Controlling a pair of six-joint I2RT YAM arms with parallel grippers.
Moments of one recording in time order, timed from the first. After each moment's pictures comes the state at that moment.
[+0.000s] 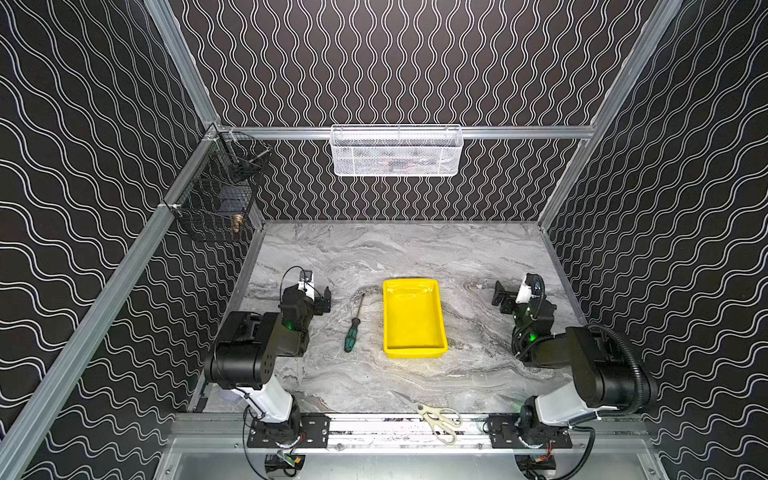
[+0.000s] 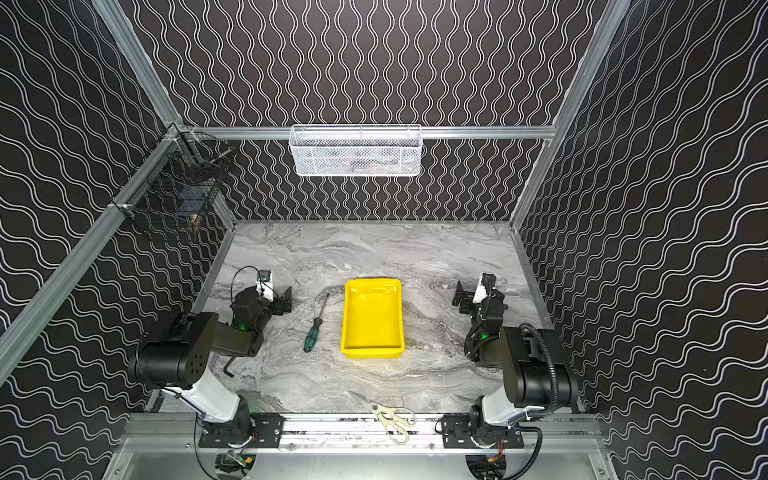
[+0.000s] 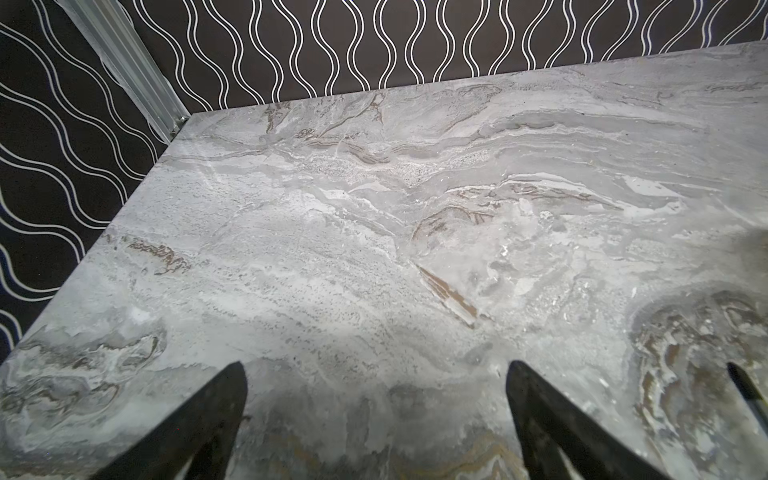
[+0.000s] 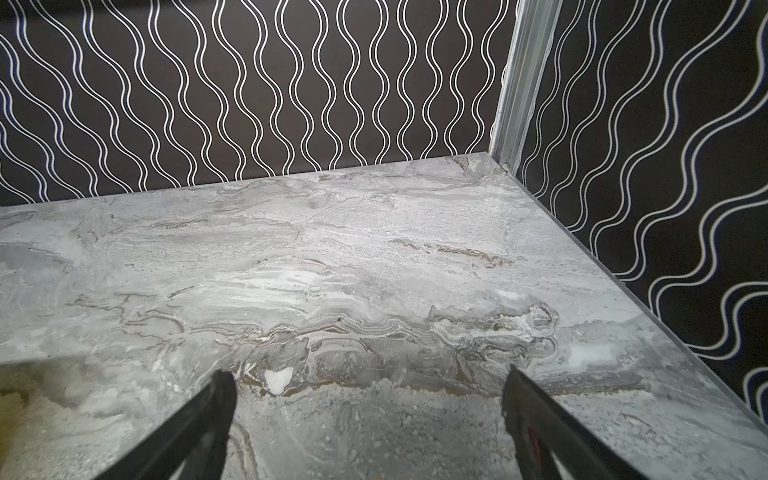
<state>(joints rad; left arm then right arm) -0.04 1.66 0.37 0.93 -0.04 0.09 -0.05 1.54 0.27 1.07 0.01 0.06</state>
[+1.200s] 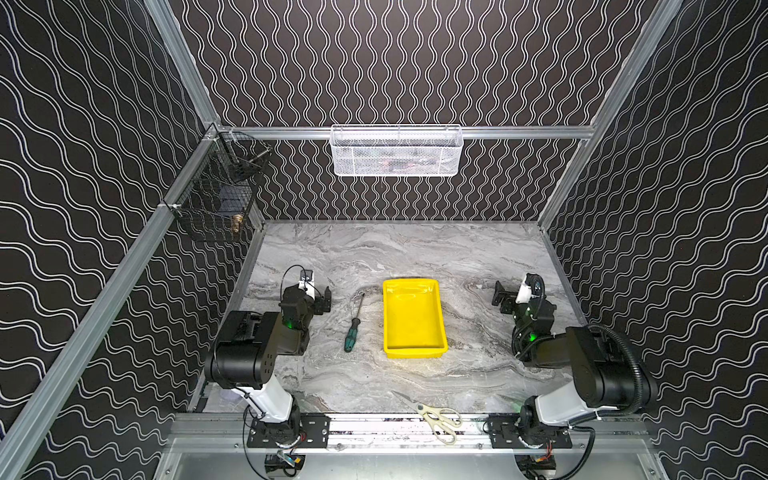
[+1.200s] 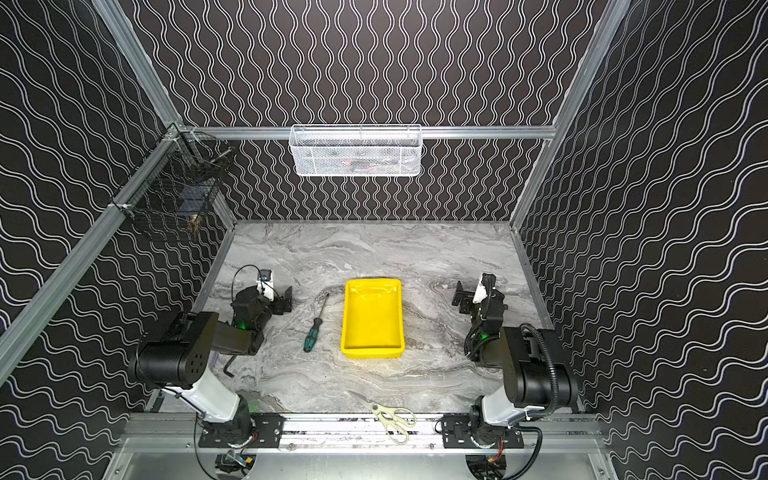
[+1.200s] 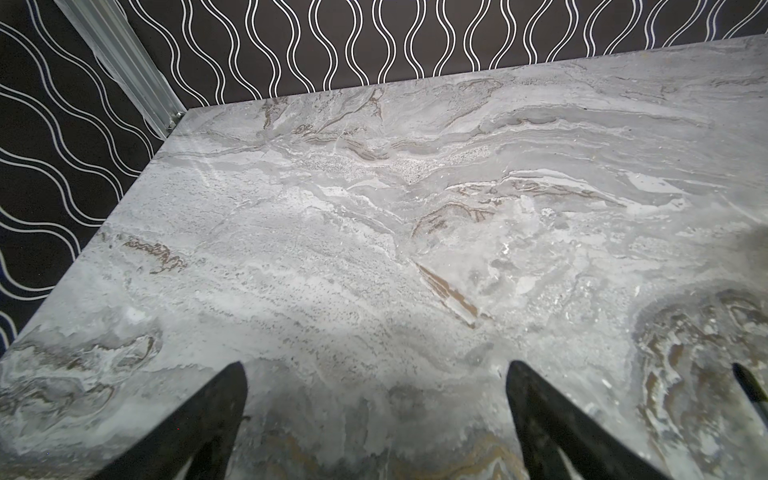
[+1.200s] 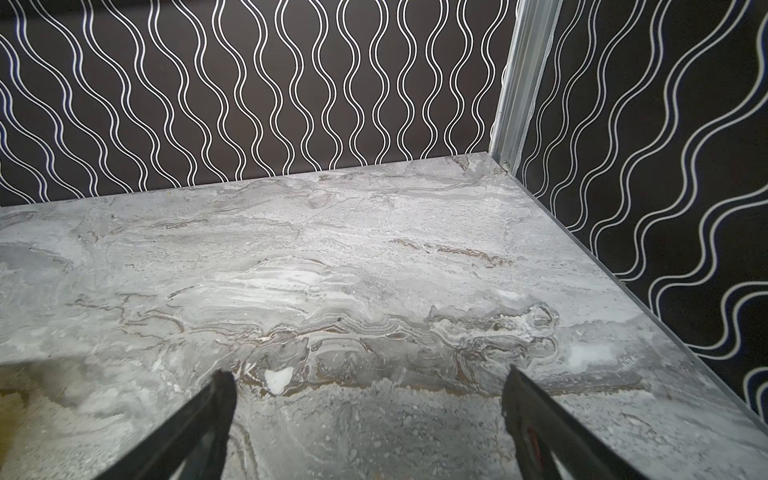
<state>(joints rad) -0.04 1.66 0.38 0.91 -0.03 0.09 -0.05 1.54 0.27 1.07 0.01 0.06</state>
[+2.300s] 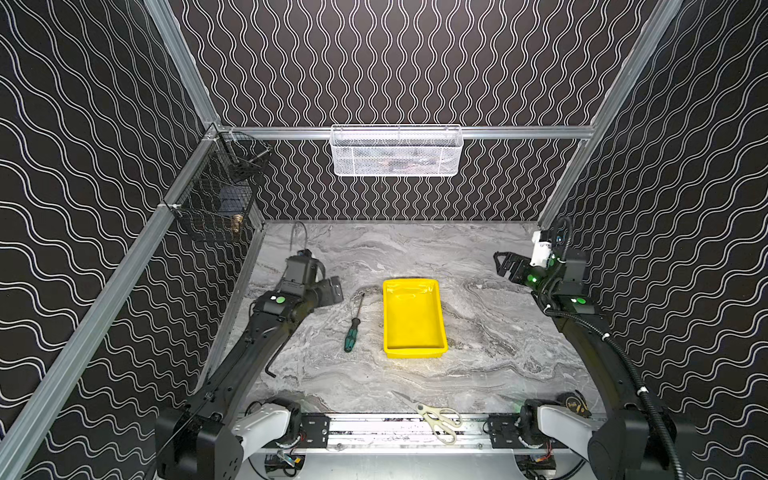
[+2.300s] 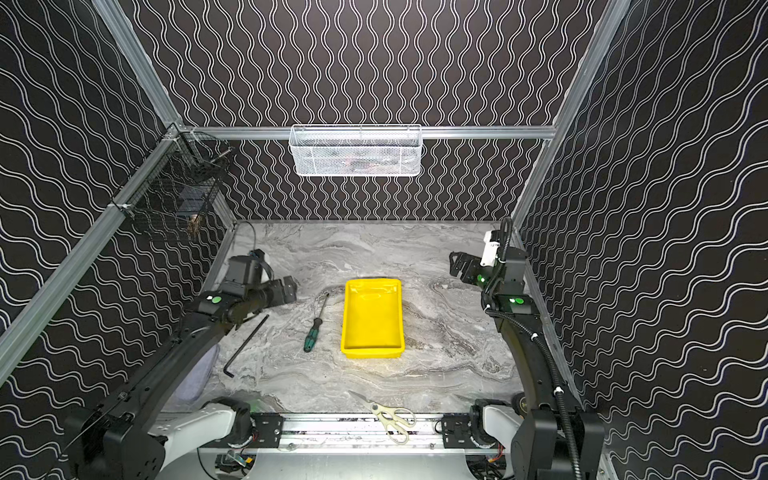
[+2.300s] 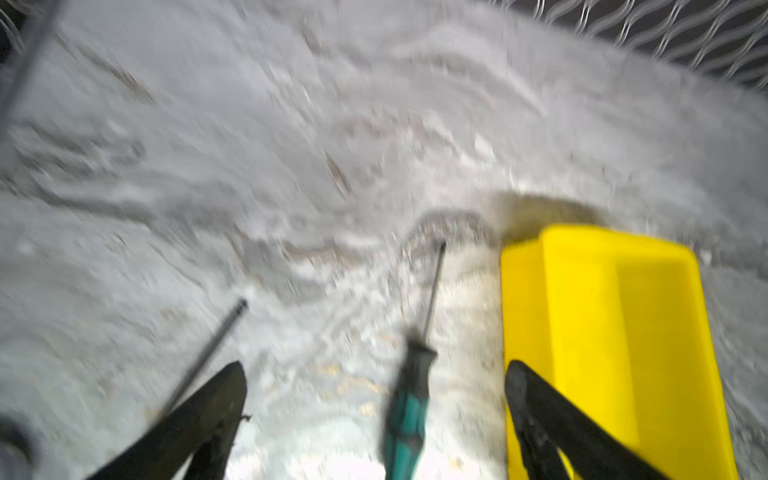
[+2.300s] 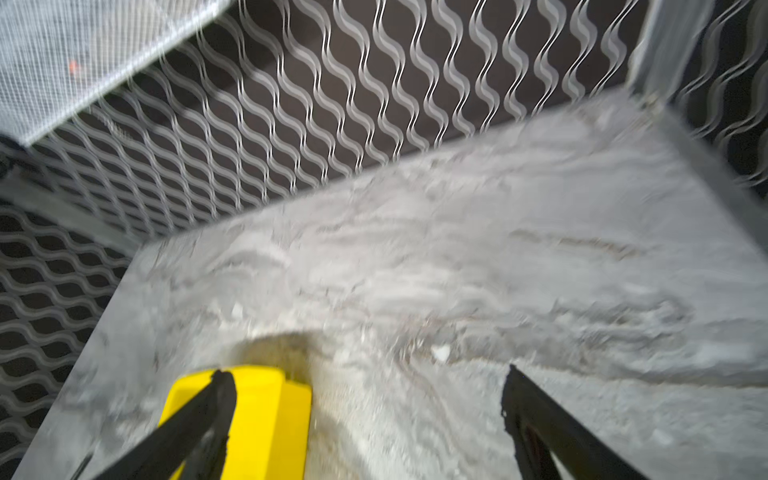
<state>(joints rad) -0.32 1.14 0.95 -0.70 -0.09 -0.43 -0.05 1.15 0.89 -0.24 -0.32 0.30</state>
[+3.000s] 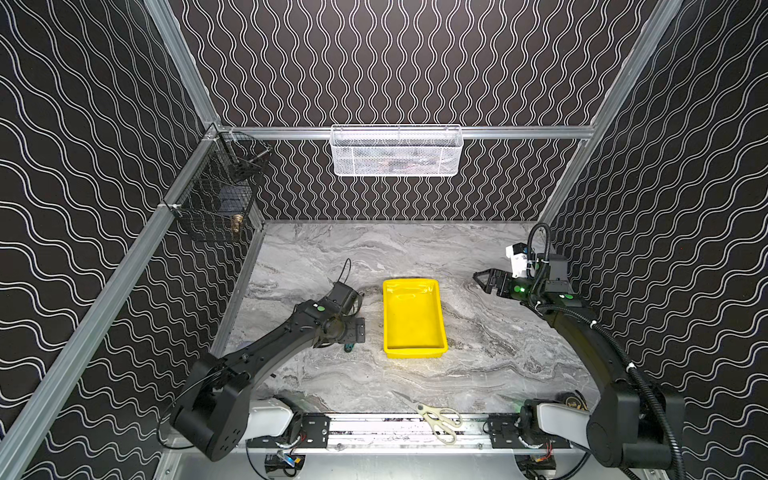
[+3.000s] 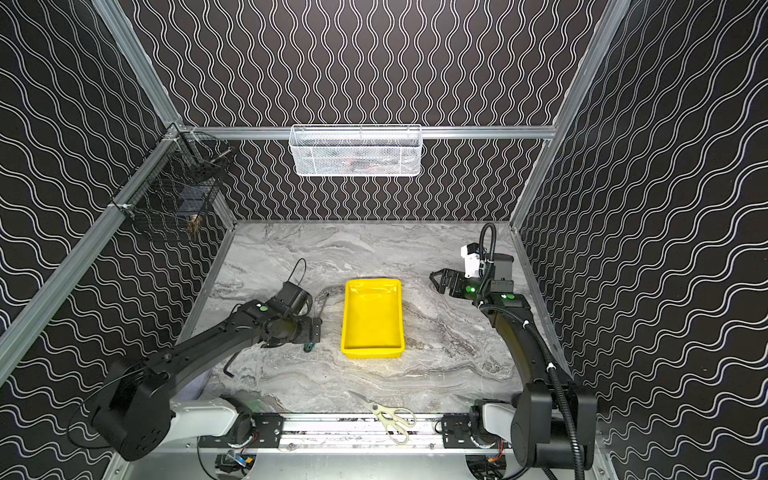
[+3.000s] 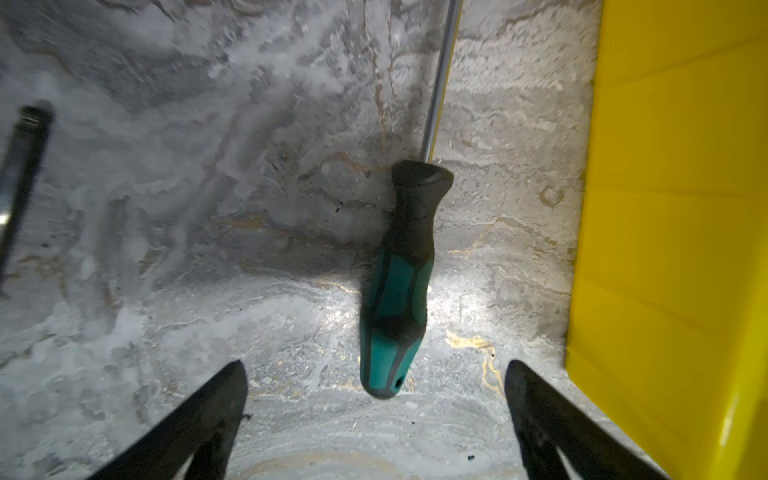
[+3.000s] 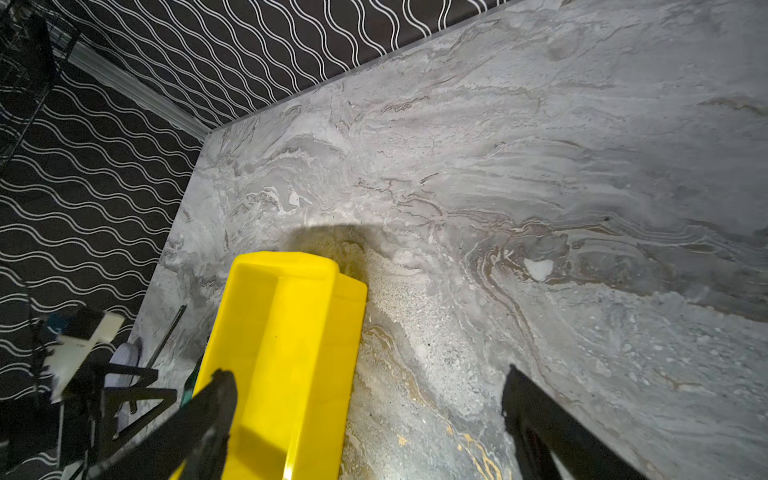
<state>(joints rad) -0.54 1.33 0.79 -0.73 -0.07 -0.54 -0.02 1.23 0.84 -0.30 -0.59 0.24</state>
